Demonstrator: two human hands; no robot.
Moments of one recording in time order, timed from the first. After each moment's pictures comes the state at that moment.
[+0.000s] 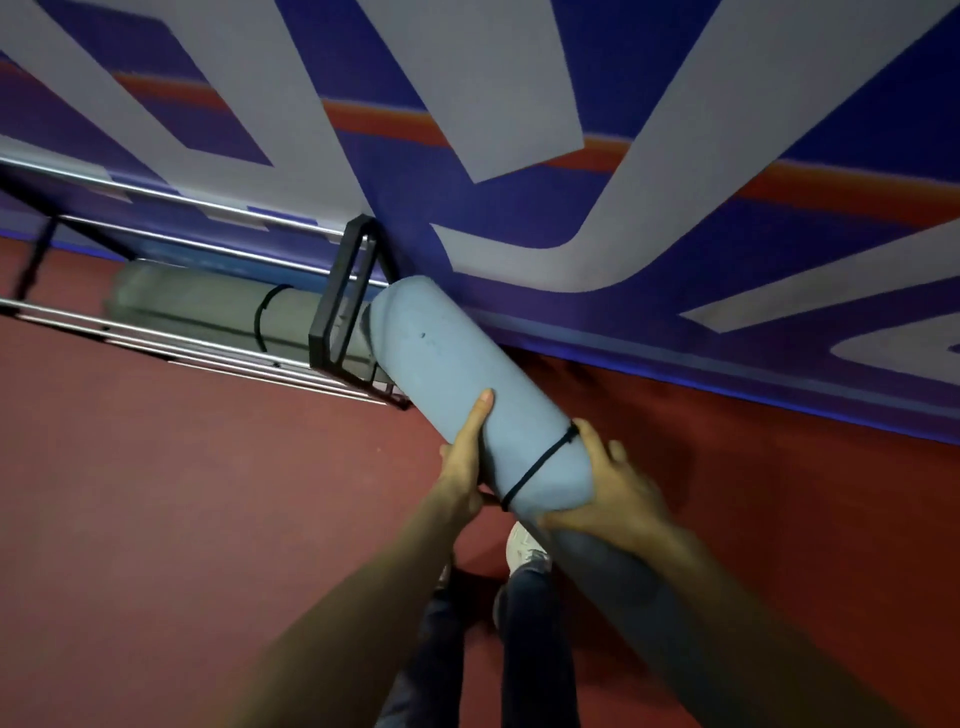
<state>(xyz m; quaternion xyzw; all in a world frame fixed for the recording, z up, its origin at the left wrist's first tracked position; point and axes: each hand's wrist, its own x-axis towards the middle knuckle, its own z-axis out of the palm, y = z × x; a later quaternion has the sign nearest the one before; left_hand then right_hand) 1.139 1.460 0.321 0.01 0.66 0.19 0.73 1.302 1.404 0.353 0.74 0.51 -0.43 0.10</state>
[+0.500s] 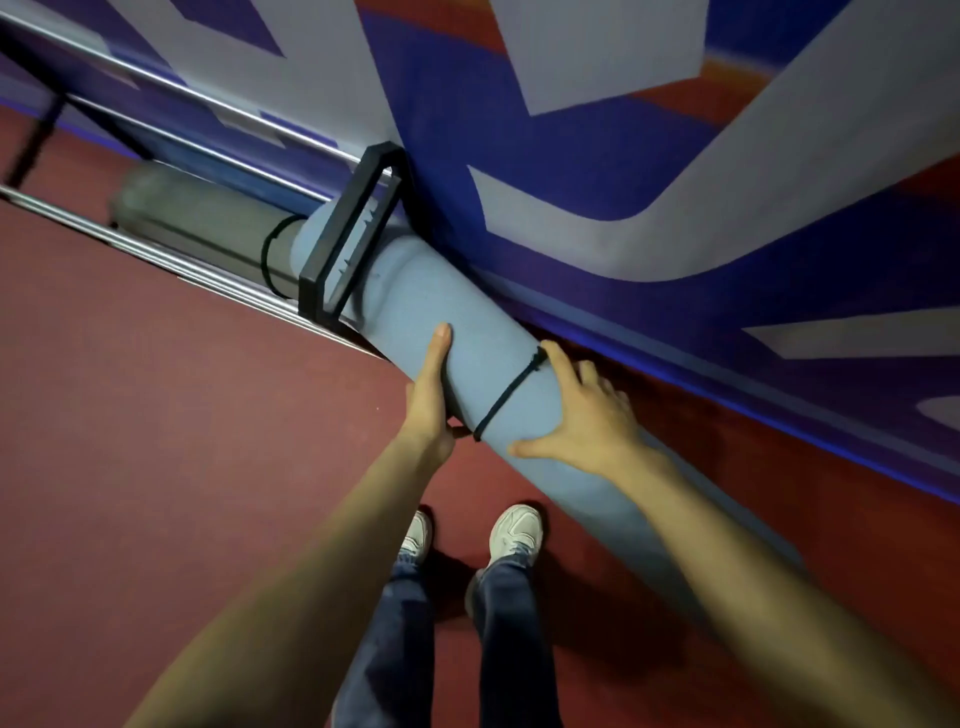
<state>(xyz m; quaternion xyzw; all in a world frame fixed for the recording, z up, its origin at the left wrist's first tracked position) 1.123 1.502 0.278 -0.02 0.66 0.34 0.67 1.290 1.495 0.303 0.66 0.65 -0.36 0.13</state>
